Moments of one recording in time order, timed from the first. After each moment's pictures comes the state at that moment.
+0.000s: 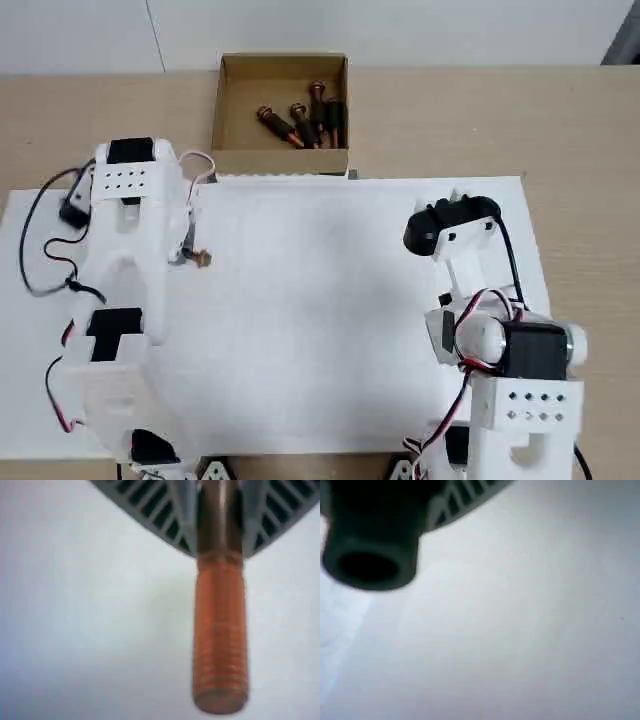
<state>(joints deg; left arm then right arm) -7.7 20.5 -10.0 93.3 85.1 -0.4 -55.6 36.7 94.1 18.2</state>
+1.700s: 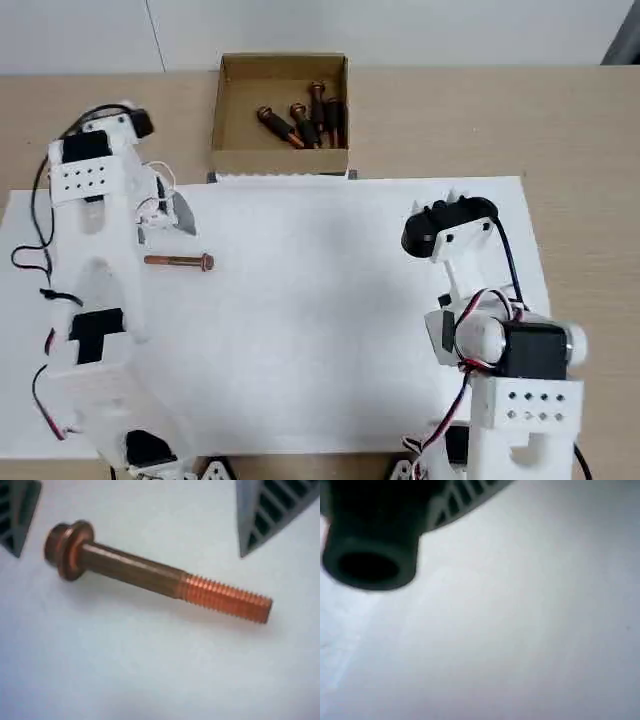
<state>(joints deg) -14.8 20.5 -15.8 95.5 3.5 -0.4 -55.6 36.8 94.1 19.4</state>
